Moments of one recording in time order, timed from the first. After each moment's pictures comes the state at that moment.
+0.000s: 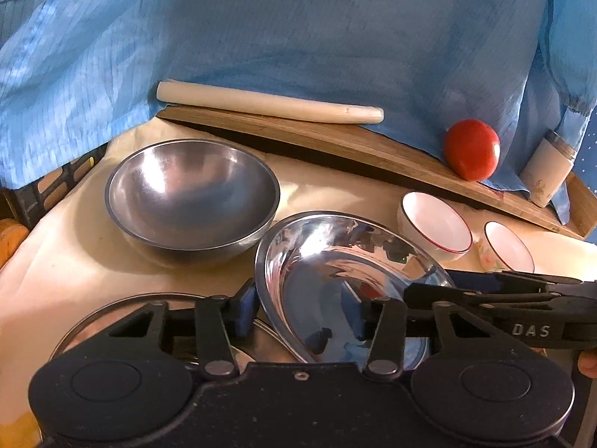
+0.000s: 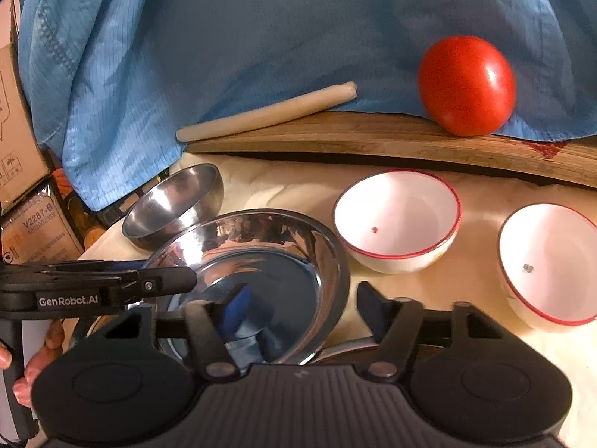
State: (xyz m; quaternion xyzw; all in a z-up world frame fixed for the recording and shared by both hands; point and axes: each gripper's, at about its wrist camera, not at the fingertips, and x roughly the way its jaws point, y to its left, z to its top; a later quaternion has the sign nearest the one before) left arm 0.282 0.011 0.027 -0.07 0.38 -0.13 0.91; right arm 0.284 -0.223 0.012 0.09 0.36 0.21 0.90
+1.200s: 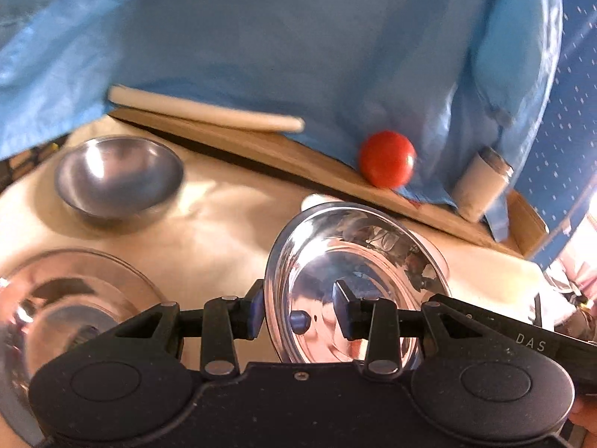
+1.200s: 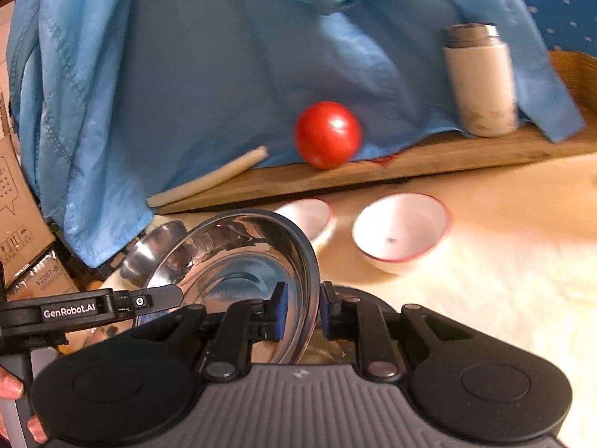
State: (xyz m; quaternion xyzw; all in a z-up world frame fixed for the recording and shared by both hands) left arm 0.237 -0.043 0.057 -0.12 0.36 -0.17 0.91; right arm 0.191 -0.304 0.042 0.18 0.30 0.11 0.93
